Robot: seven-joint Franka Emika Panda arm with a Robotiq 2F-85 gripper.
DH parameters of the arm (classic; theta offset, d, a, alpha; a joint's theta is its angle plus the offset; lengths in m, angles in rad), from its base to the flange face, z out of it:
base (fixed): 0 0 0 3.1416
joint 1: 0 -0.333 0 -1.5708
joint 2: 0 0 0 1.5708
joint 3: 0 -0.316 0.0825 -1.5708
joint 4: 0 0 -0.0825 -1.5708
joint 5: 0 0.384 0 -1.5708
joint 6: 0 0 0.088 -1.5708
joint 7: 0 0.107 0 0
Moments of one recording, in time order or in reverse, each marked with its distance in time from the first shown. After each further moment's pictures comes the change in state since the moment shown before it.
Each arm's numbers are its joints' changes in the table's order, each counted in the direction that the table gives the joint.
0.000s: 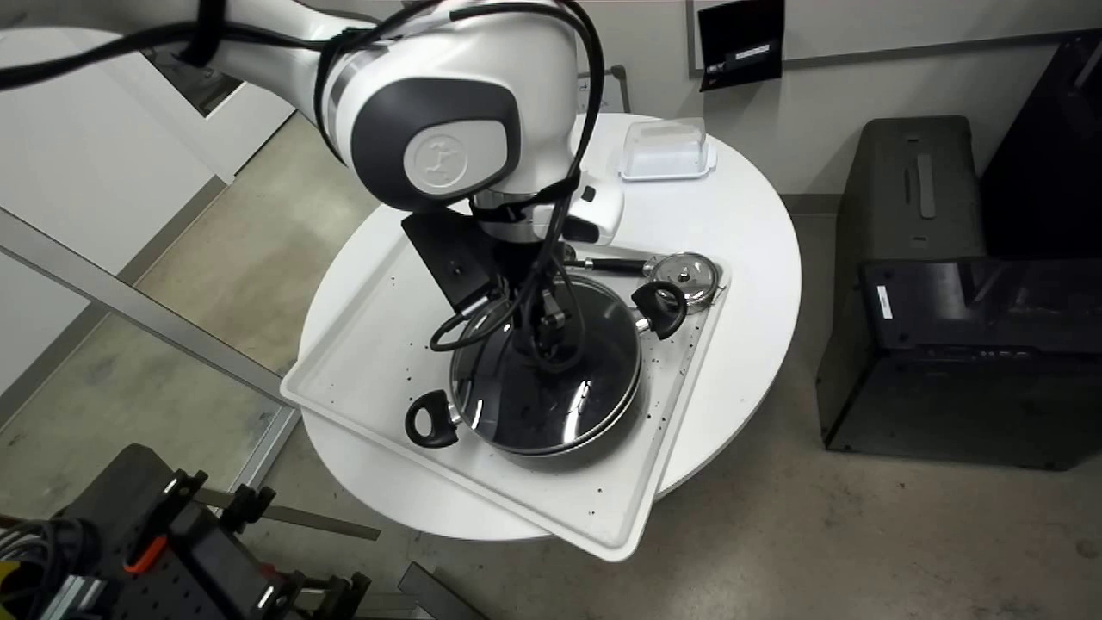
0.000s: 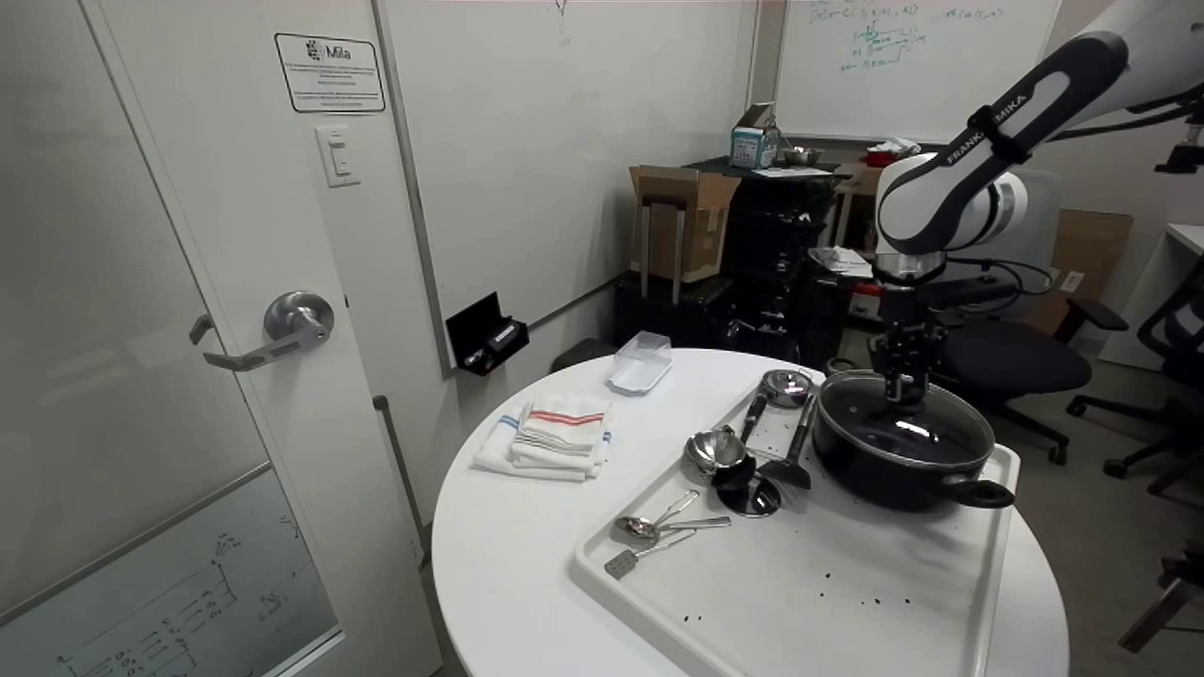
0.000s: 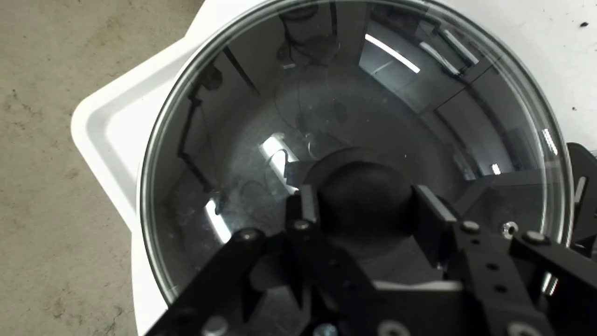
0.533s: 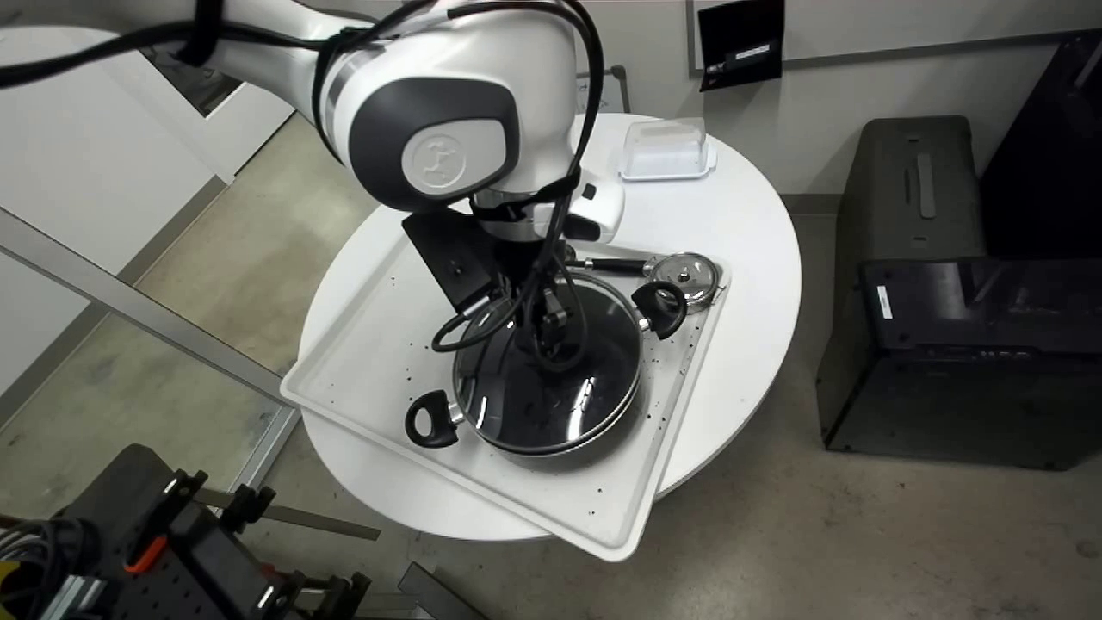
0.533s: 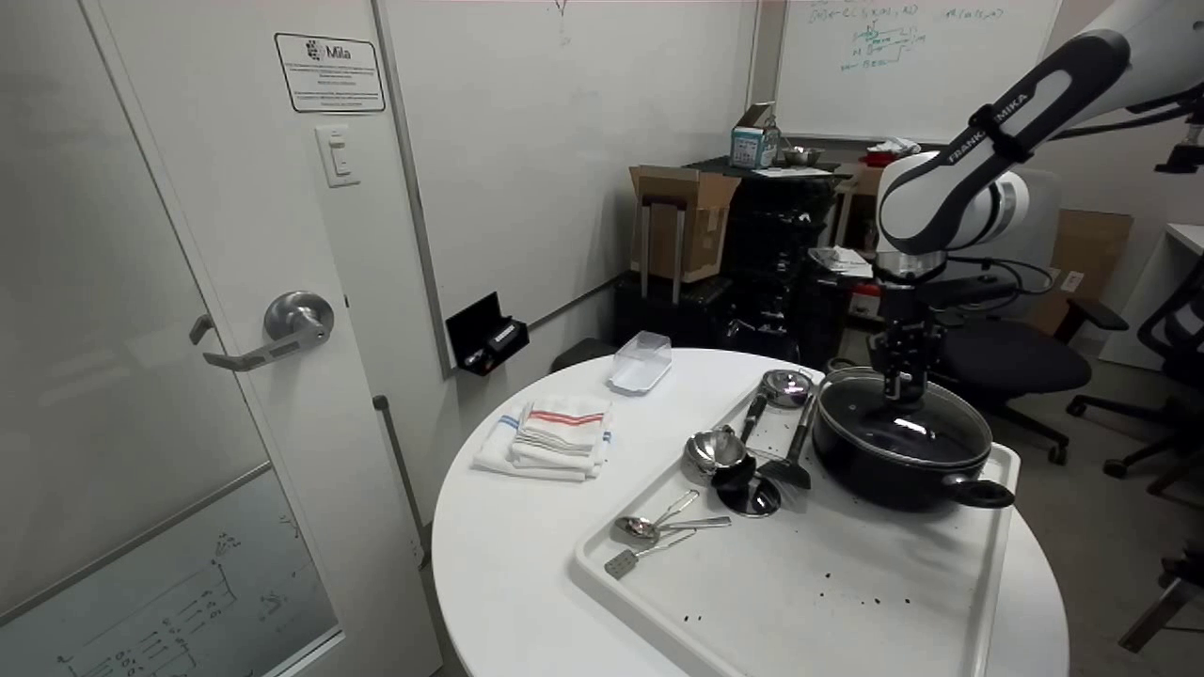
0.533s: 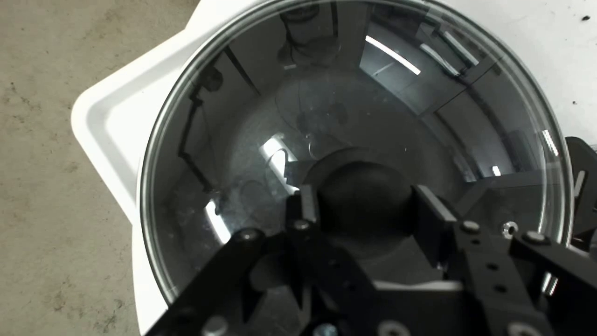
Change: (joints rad) arm 0.000 0.004 0.001 -0.005 0.000 -0.017 -0.005
